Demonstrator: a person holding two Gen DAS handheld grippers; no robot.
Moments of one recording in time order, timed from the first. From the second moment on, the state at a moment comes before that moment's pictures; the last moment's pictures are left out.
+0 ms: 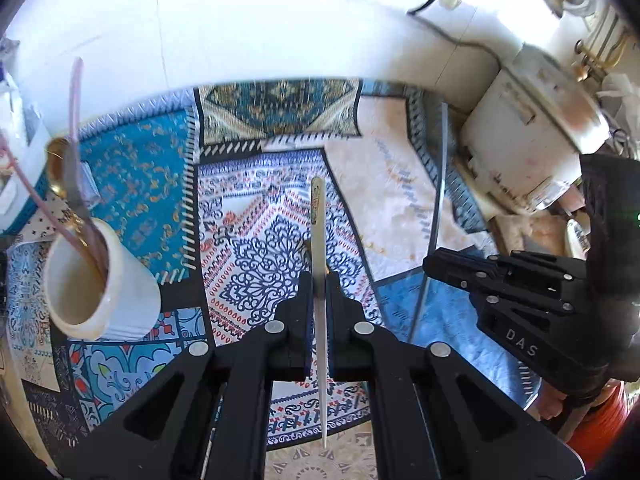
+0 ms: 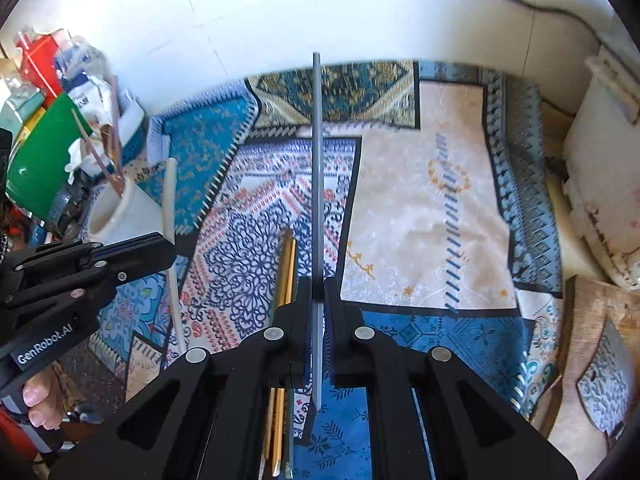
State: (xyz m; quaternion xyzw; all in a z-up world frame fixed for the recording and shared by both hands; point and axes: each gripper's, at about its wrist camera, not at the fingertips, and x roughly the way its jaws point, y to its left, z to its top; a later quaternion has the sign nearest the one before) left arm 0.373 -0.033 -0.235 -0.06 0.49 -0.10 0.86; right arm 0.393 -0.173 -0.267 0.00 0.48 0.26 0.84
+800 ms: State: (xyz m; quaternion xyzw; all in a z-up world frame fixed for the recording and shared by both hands) left arm 0.334 0.008 -0.130 -0.07 0.36 -0.08 0.93; right arm 0.365 -0.151 -0.173 -0.01 0.38 0.29 0.88
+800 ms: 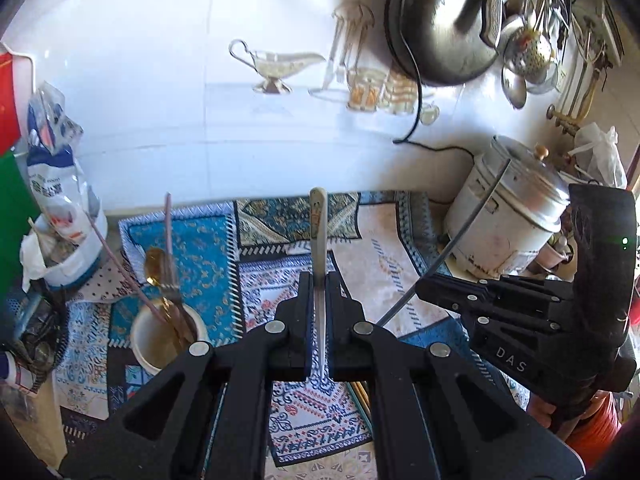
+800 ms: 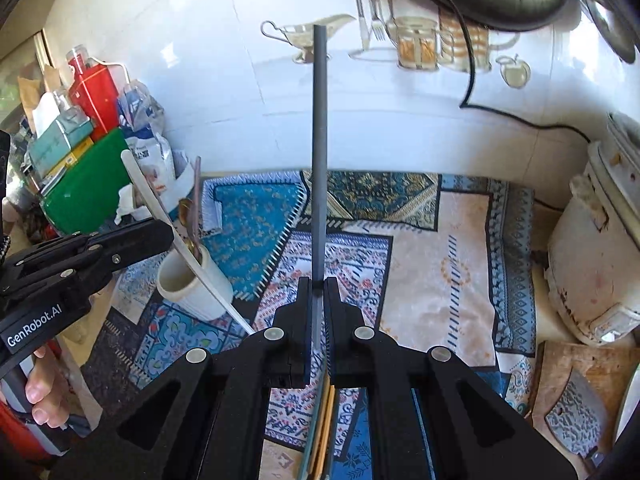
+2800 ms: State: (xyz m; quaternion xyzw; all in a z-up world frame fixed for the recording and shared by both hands) left arm 0.365 0.182 -0.162 -0.11 0.41 0.00 0.90; right arm 0.381 0.045 -0.199 -0.06 0.45 0.34 0.83
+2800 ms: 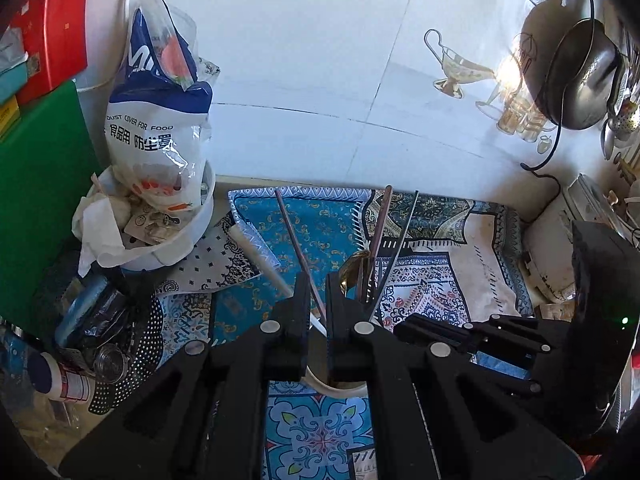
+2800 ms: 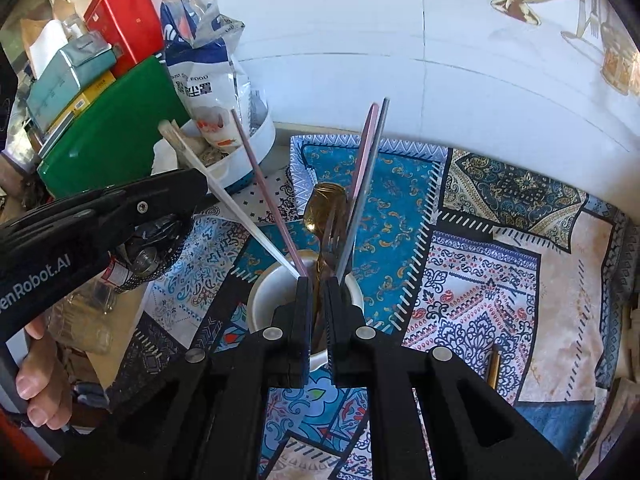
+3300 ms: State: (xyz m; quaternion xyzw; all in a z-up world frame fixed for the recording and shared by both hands) left arm 0.340 0.140 -0.136 -0.11 0.38 0.01 0.92; right arm 0.368 -0.017 -0.170 -0.08 0.40 0.31 0.86
